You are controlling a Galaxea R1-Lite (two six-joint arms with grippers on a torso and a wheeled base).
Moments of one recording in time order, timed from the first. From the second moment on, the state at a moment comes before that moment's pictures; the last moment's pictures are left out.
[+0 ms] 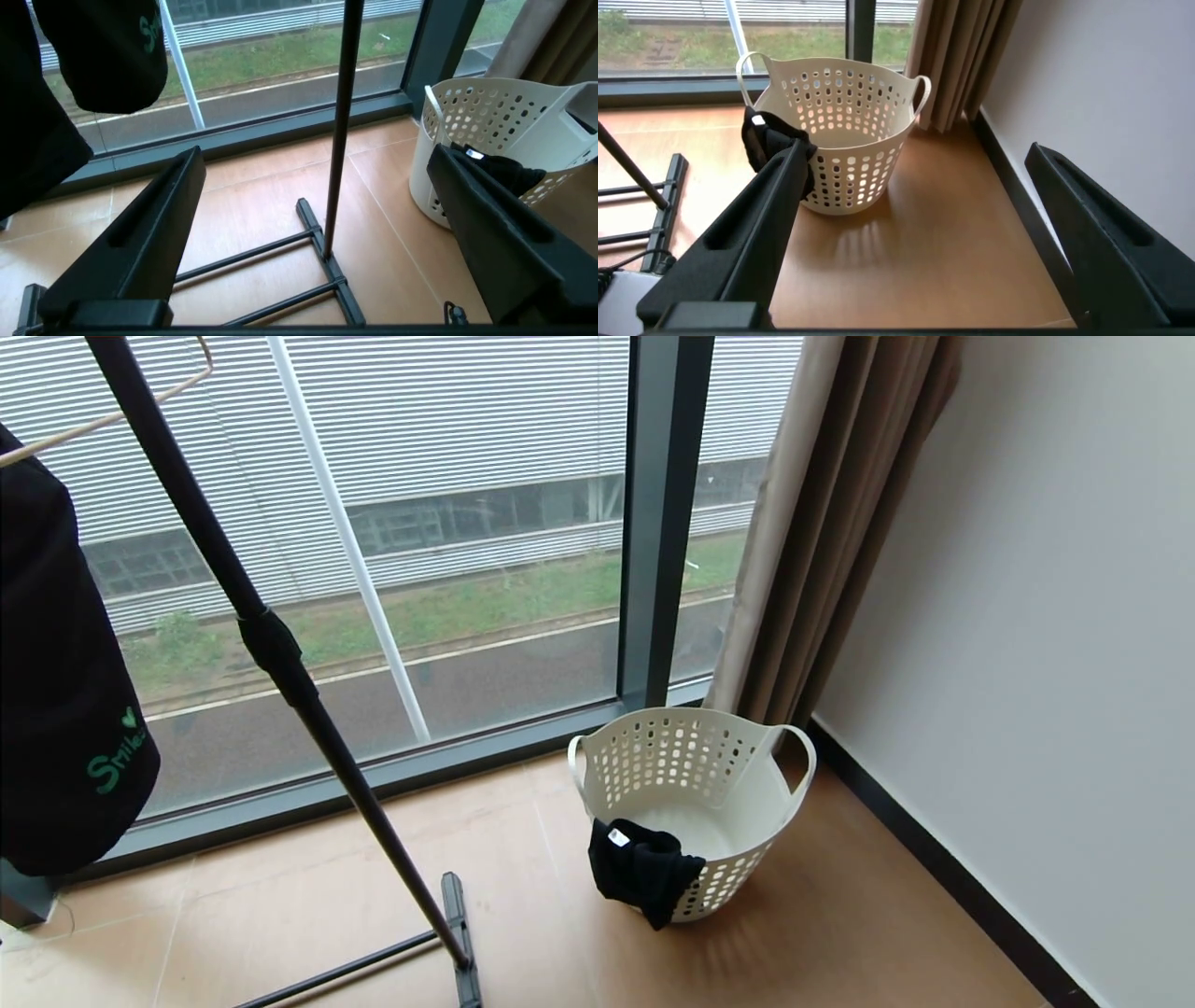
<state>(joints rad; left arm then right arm) -0.01 0.00 0.00 0.00 0.05 0.03 0.00 0.00 -0.03 0.07 0.11 -0.08</state>
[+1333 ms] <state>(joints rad) -0.01 0.00 0.00 0.00 0.05 0.03 0.00 0.00 -0.03 0.07 0.11 -0.08</state>
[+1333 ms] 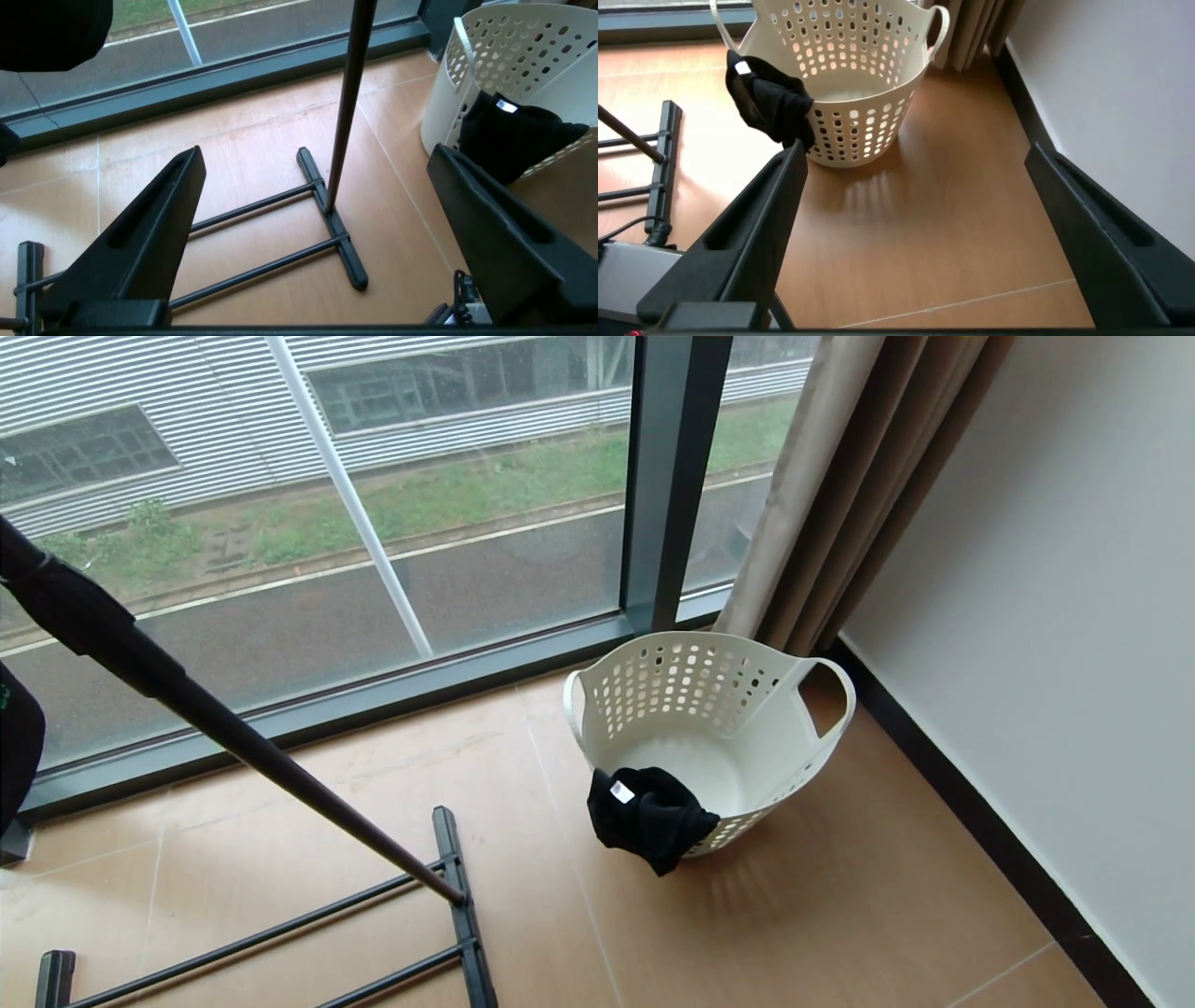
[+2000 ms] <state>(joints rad) -0.01 0.00 0.00 0.00 0.05 0.03 0.00 0.00 -0.03 0.07 0.11 -0.08</state>
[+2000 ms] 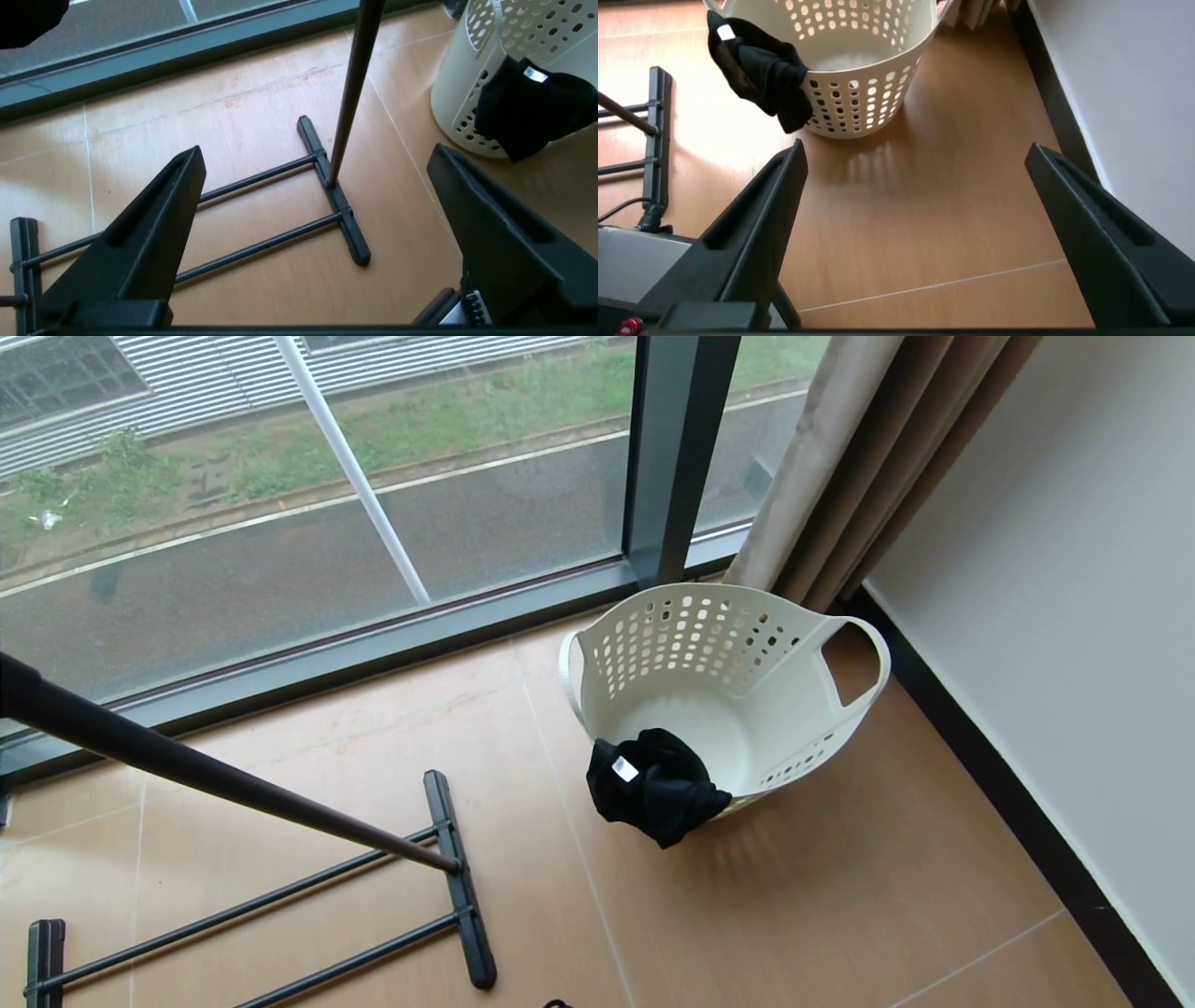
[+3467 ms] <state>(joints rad) -0.01 0.00 0.00 0.00 0.06 -0.01 0.28 0.92 -0.42 0.05 0.16 -0.20</state>
